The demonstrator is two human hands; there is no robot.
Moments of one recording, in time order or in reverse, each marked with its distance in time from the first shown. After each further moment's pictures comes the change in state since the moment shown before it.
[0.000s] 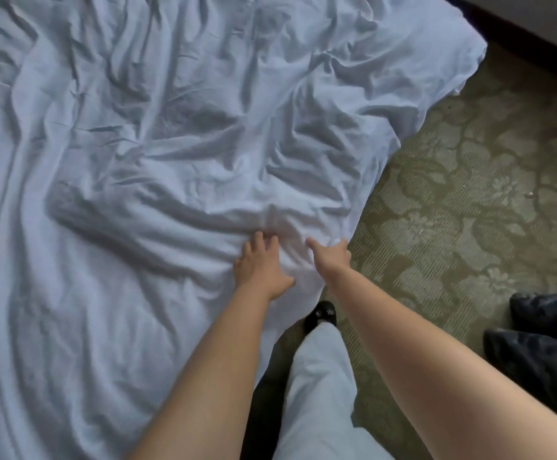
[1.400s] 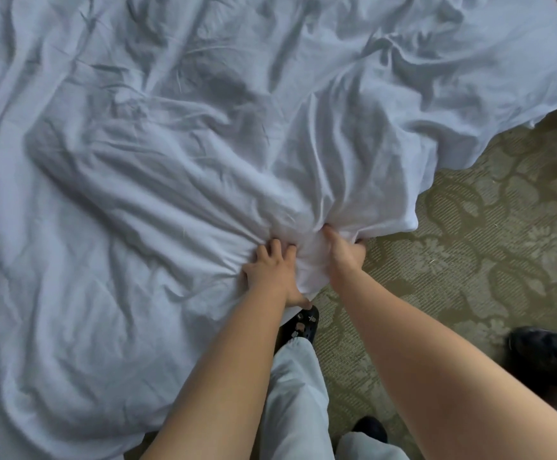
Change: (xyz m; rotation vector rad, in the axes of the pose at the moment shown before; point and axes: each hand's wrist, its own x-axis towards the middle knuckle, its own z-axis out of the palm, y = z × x) left_hand 0.061 0.049 0.025 0.045 -0.214 -0.118; right_hand 0.069 -0.043 -0.015 0.355 0.046 0.048
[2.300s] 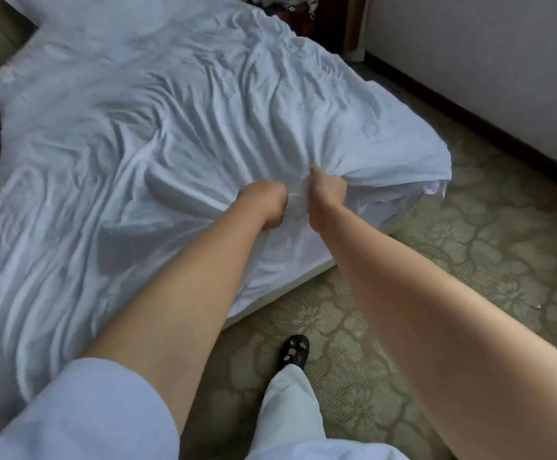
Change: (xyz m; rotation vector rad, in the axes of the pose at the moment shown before) left_hand -0.262 0.092 -0.165 0.146 0.486 -0.062; right_hand -0.249 -0.129 -0.143 -0.010 -0.352 -0.511
